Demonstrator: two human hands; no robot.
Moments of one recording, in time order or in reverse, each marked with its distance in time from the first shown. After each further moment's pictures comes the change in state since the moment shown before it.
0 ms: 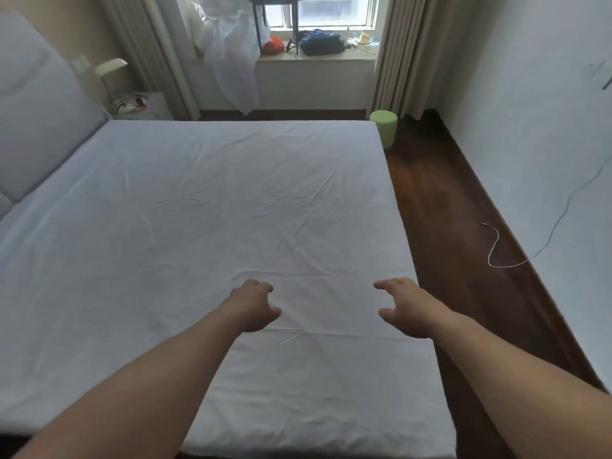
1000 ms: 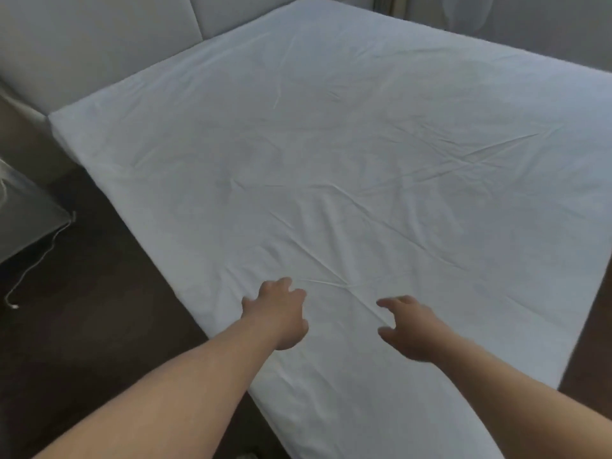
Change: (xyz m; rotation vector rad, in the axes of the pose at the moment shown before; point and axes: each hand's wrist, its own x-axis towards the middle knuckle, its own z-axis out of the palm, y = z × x) left_hand 0.060 0.026 0.249 -0.184 -0.029 -0.495; right_hand 0.213 0.042 0.187 -0.382 -0.349 -0.454
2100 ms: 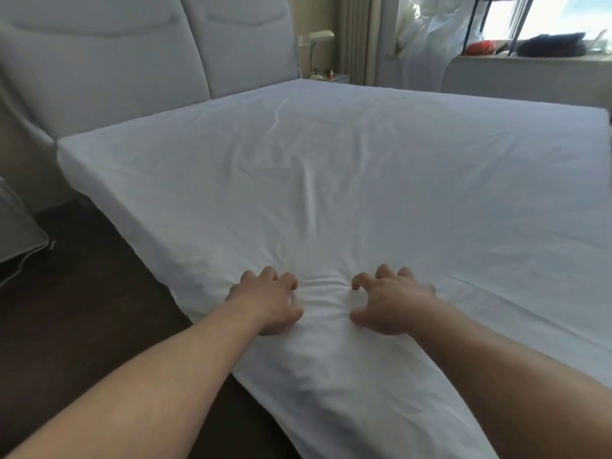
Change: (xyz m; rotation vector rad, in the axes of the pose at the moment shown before) left_hand 0.040 -0.066 0.219 0.026 0.322 0.044; right_hand 0.024 -0.027 0.207 -0.240 0.315 -0.026
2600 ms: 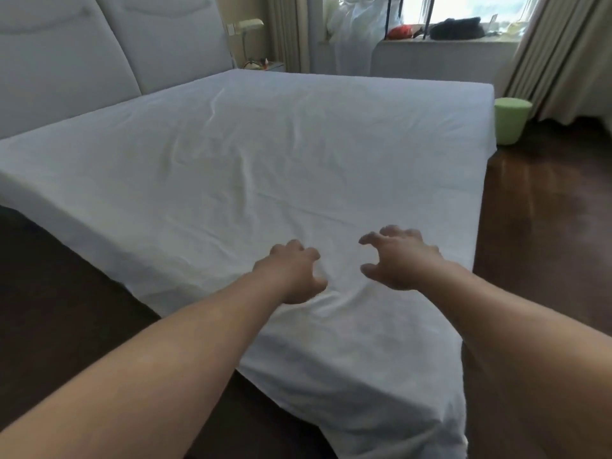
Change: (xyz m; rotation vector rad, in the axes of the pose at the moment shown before) left_hand -0.069 0.138 0.000 0.040 0.046 0.261; right_hand -0.121 0.109 -0.006 0.086 0.147 0.162
